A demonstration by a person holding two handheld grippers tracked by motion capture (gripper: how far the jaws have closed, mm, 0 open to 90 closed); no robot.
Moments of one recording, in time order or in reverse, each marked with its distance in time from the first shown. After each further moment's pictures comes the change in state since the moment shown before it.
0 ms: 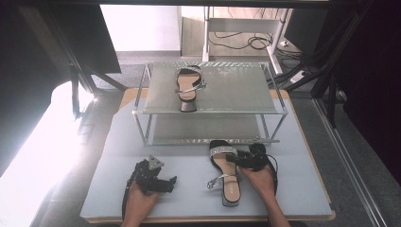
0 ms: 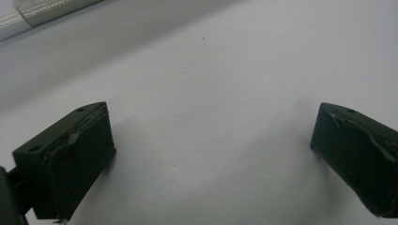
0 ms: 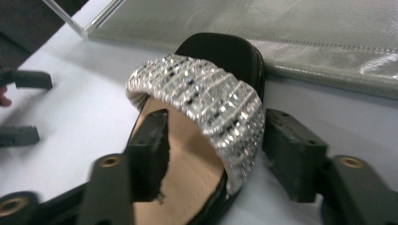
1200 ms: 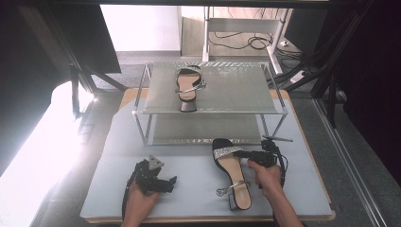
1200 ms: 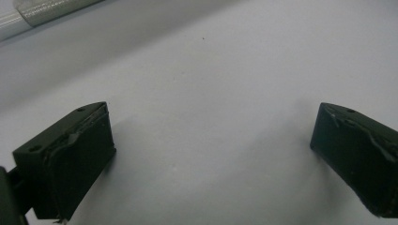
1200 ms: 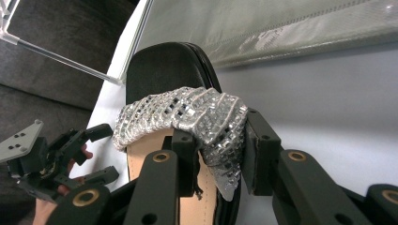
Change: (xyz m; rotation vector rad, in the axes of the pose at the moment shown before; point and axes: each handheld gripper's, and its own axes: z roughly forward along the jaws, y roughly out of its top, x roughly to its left) left arm 0.000 0.000 0.000 -0.002 -0.001 -0.002; right arm -0.012 0.009 -0.029 0.011 0.108 0.421
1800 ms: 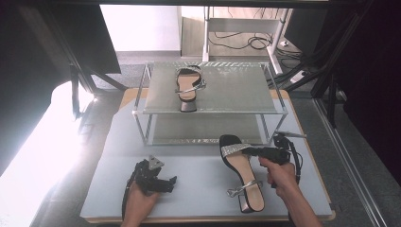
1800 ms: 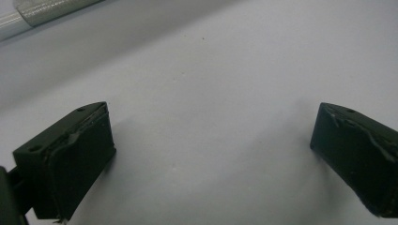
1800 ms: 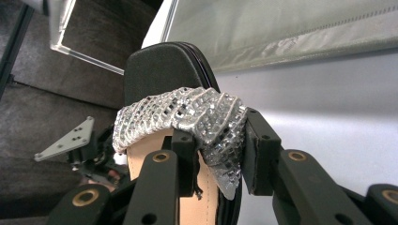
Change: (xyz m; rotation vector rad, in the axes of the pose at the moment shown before) left arm 0.000 0.000 0.000 0.002 -0.001 0.001; right arm 0.021 0.014 -0.045 0.024 0.049 0.049
